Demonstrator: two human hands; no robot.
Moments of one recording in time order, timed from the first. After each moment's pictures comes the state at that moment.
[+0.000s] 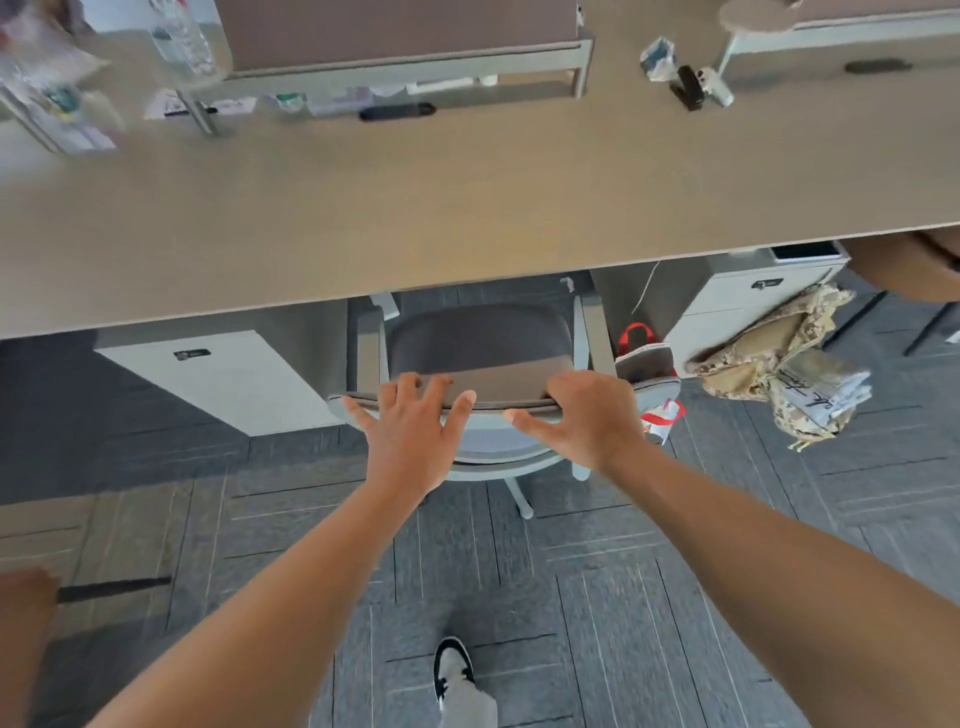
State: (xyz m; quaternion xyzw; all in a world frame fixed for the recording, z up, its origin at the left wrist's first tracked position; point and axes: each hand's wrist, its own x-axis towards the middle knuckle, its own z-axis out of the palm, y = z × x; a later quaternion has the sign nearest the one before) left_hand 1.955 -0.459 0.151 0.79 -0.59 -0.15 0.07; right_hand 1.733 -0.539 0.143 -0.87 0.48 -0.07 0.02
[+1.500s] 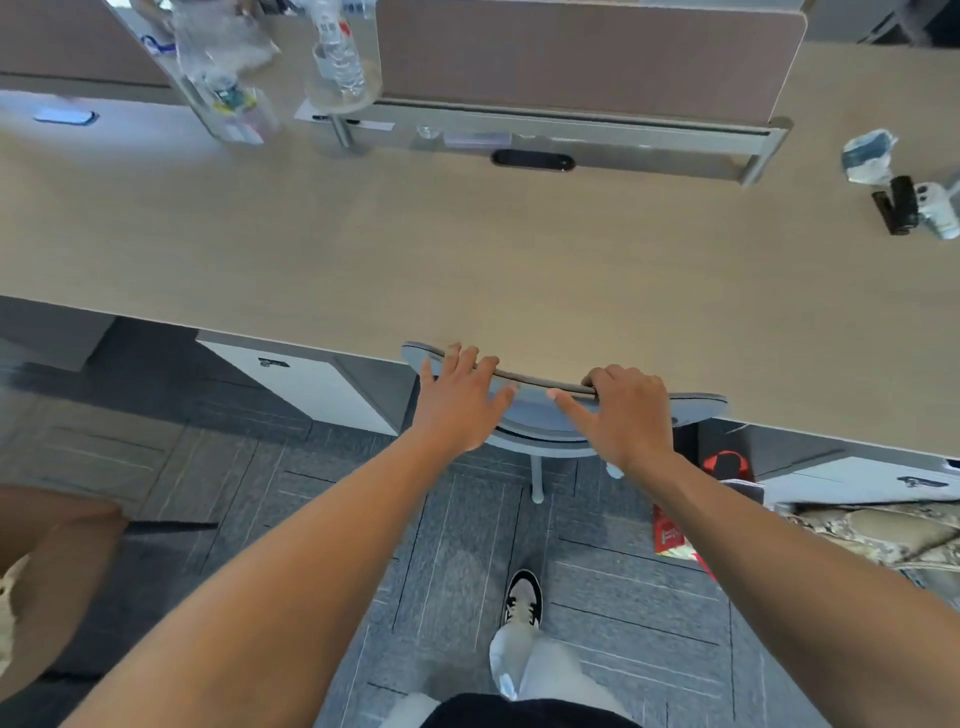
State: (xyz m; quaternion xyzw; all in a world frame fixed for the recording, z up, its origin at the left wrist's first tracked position) left_hand 2.048 -0.697 0.179 0.81 -0.55 -0.21 0.00; right_hand 1.839 -0.804 0.151 -0.89 0.45 -0.05 0.06
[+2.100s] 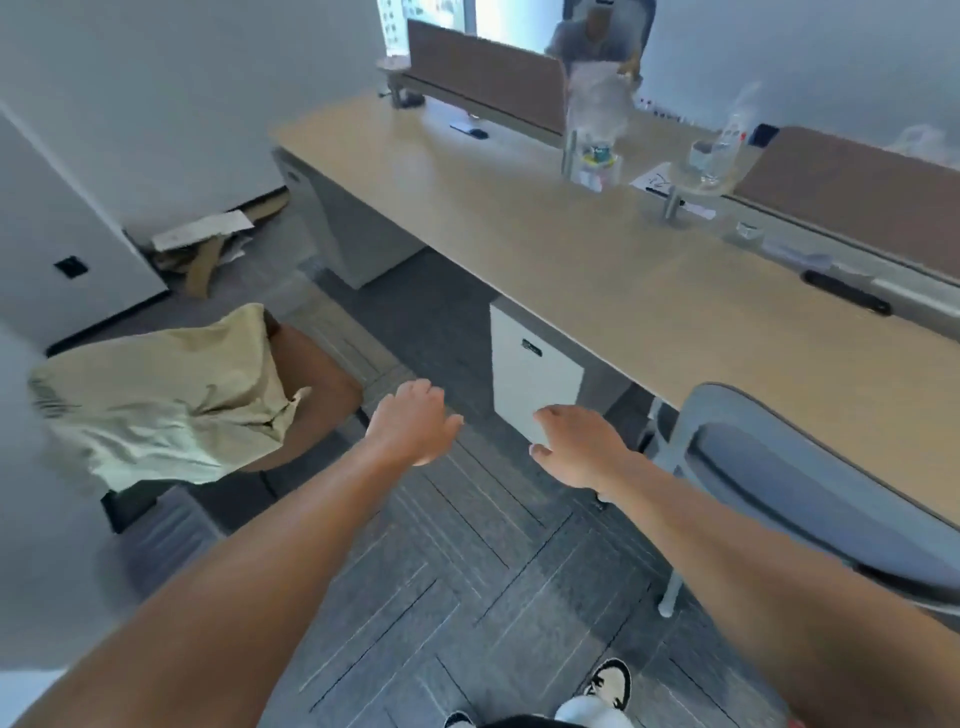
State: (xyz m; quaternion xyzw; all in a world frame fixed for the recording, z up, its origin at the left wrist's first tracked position) left_hand 2.218 -0.277 0.263 0.95 -0.27 -0.16 -0.01; right_hand 2.105 -0.492 0.235 -0.98 0.05 0.14 0.10
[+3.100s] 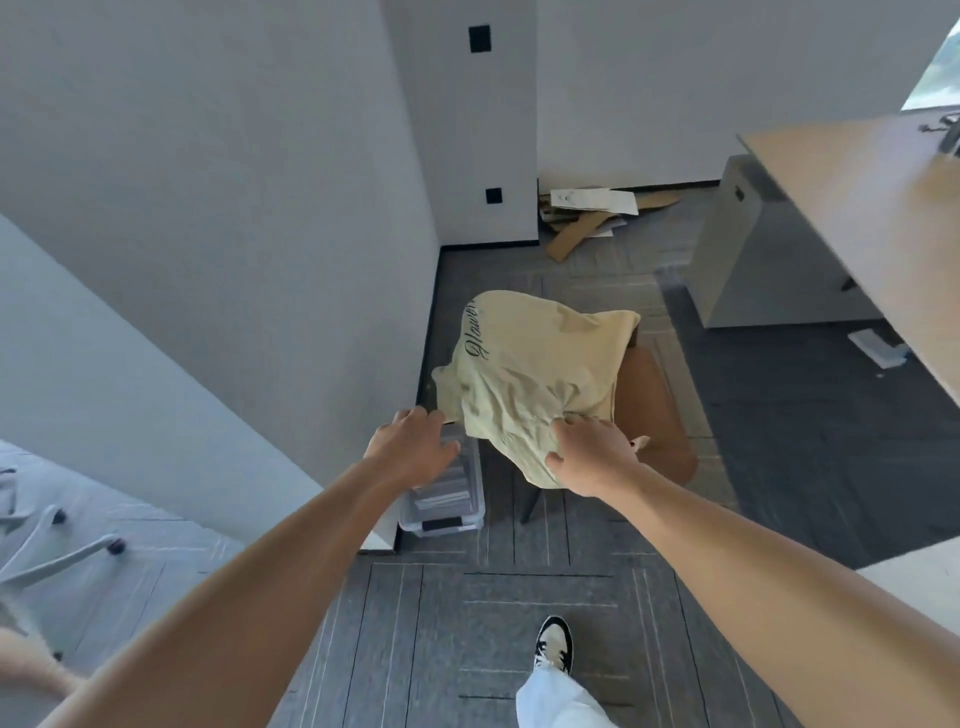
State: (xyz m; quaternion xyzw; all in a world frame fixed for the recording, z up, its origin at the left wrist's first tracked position) left_hand 2.354 0.276 0.265 0.97 0.15 -0.17 0.09; right_hand 2.453 0.036 0.211 -0.94 -0.31 0.15 0.03
